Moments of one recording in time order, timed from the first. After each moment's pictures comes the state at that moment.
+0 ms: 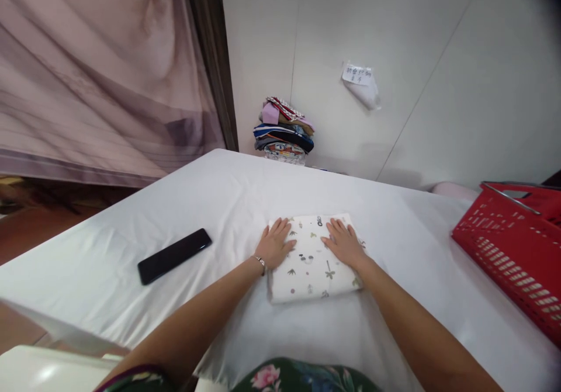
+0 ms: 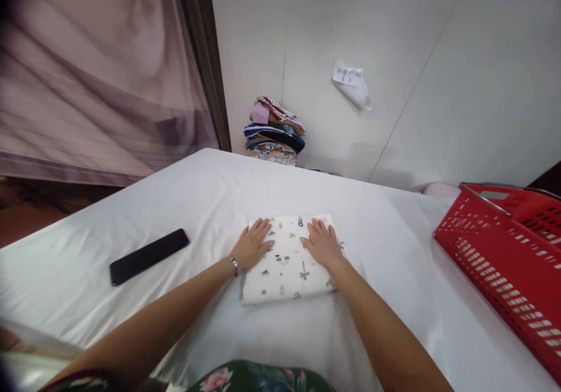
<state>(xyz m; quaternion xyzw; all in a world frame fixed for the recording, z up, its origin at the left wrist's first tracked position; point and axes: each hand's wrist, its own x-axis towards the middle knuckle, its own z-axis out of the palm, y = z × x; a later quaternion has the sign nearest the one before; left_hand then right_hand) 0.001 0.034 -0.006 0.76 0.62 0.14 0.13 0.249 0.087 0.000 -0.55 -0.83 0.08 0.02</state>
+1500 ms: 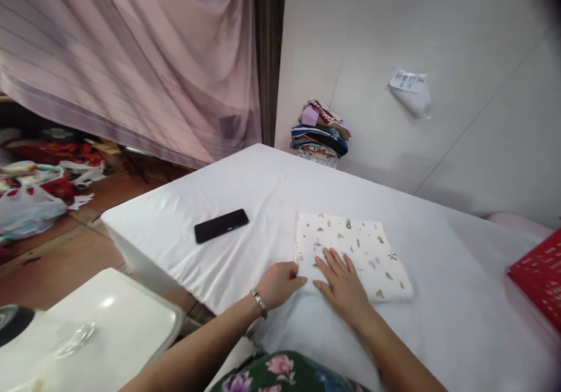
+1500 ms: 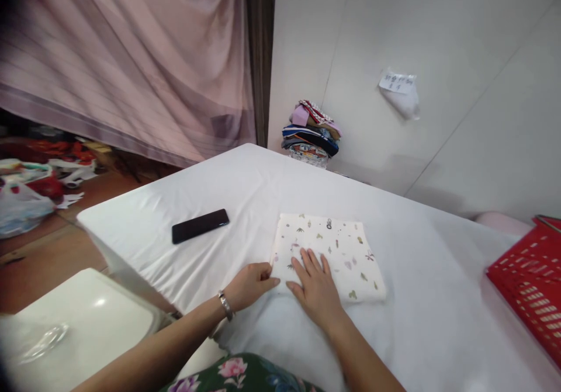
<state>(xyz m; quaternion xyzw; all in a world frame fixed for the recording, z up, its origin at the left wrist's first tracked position) 0.007 -0.090 0.019 0.61 0.70 0.21 0.31 0.203 -0.027 -0.004 -0.35 -0.93 0.05 0.09</state>
